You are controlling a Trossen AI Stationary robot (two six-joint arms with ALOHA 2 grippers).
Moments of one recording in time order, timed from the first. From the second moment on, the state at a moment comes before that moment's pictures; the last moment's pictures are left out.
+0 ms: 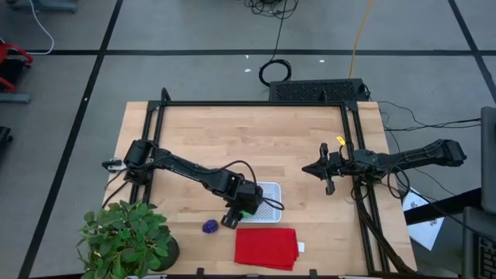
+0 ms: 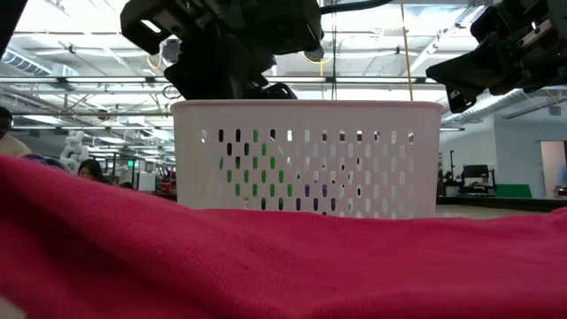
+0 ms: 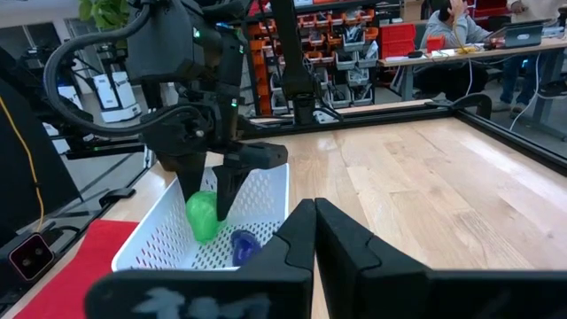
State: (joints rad) left arm -0.25 1.99 1.48 -0.70 0.20 0.13; right arm 0.11 0.47 0.06 0.35 0.08 0.14
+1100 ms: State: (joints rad) left arm -0.25 1.99 1.48 -0.67 0.21 0.12; right arm 0.11 0.47 0.06 0.35 0.08 0.15
